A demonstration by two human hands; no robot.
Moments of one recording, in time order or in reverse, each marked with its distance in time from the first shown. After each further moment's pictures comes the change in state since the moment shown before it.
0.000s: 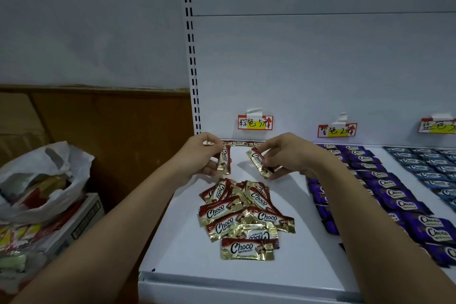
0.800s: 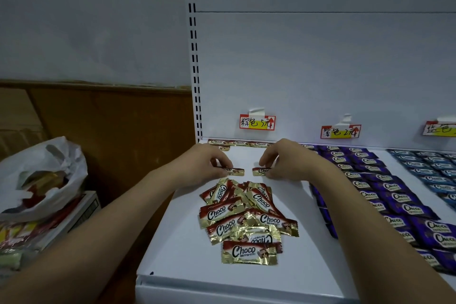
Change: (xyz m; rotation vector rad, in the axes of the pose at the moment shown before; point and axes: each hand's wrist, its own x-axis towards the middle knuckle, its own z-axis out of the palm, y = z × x) left_hand 0.019 -0.027 -0.009 0.810 -0.164 0.377; right_hand 0.016 0.017 0.003 -0.666 0.083 -0.190
